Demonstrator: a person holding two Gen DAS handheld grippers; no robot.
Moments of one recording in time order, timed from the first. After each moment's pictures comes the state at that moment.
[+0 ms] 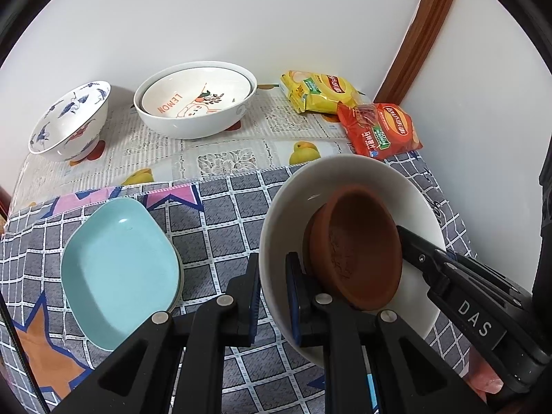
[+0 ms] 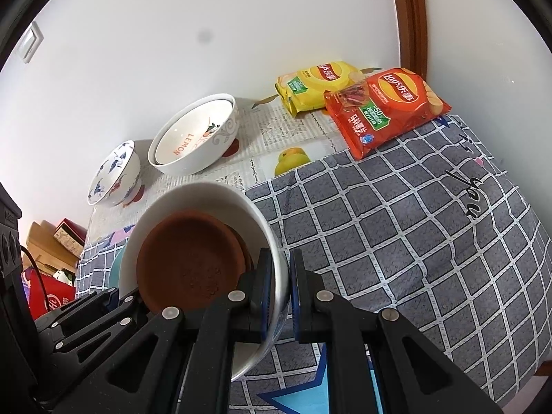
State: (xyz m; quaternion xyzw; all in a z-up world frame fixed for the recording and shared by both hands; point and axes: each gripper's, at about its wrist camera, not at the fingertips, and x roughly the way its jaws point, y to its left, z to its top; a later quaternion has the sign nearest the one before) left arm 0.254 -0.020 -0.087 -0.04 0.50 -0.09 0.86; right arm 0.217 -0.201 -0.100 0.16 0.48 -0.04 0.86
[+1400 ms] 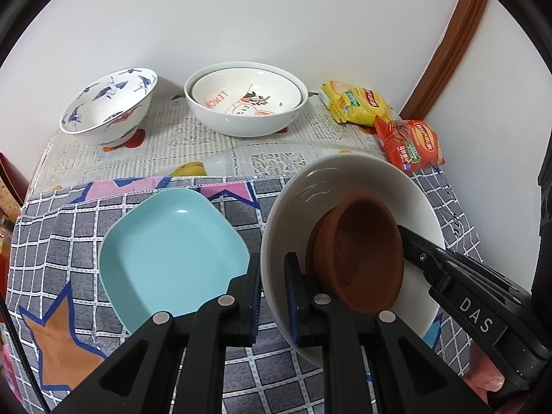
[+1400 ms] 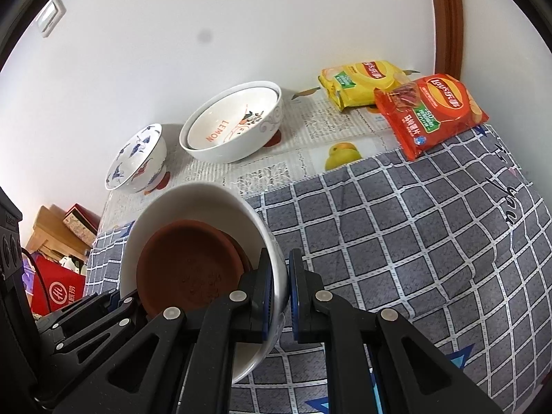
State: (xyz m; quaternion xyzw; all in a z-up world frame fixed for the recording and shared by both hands) left arm 0.246 0.039 -0.090 -0.06 0.50 -0.06 0.86; right arm 0.236 -0.146 -0.103 0.14 0.49 -0.01 0.86
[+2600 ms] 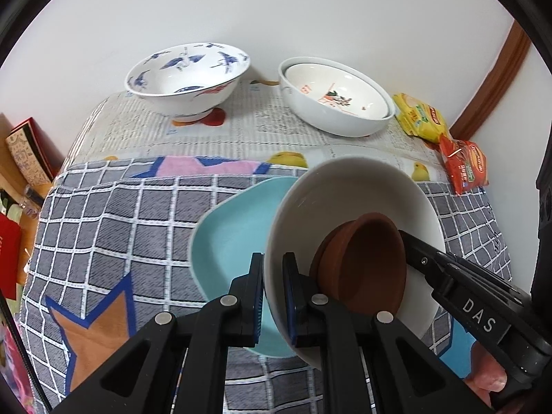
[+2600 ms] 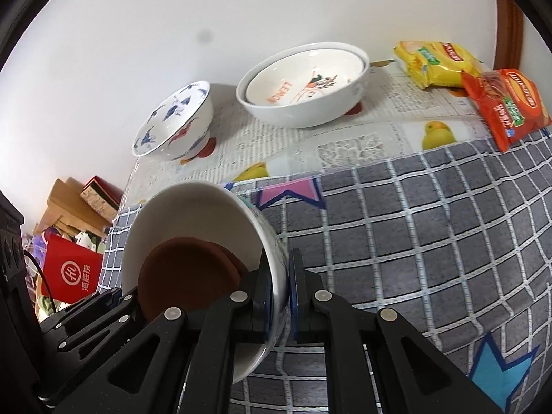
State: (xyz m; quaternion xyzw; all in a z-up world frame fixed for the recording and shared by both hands) left arm 0.248 0.137 -0.114 -0.08 0.50 0.01 0.86; right arm 0.273 -0.056 -0.137 0.14 0.52 0.06 0.84
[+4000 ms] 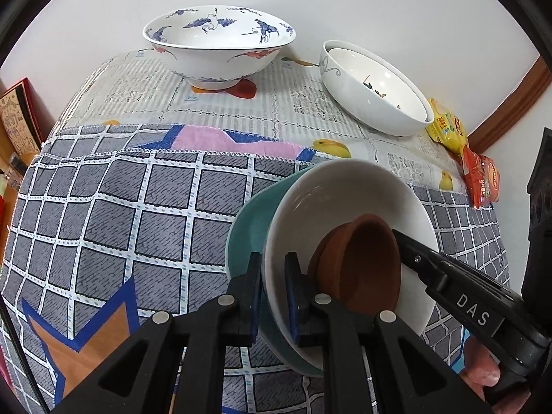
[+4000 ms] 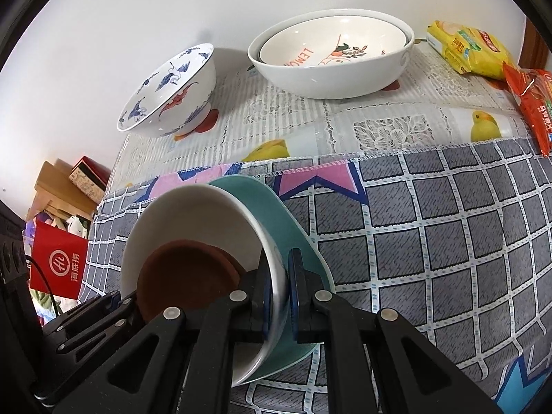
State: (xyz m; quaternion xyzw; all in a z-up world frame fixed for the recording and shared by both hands) left arm 0.267 0.181 -0.158 -0.14 0.53 0.00 0.84; right arm 0.310 -0.022 -0.179 0.12 0.56 0.06 0.82
